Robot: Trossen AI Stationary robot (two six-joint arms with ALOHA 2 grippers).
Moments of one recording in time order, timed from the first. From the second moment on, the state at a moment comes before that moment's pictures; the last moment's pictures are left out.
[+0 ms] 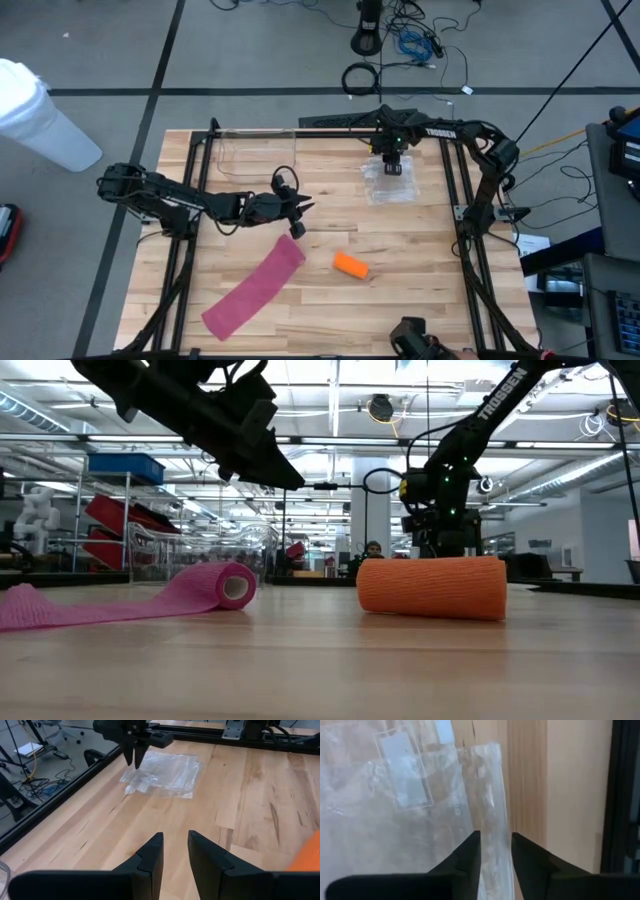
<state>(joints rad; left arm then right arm) -0.05 1.43 0.69 0.30 -0.42 -0.14 -0.83 1.82 1.14 -0.64 -0.05 -0.76</state>
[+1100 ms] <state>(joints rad) -0.05 1.43 0.69 0.26 -0.31 -0.12 -0.57 1.61 1.14 -0.74 0.00 -1.03</state>
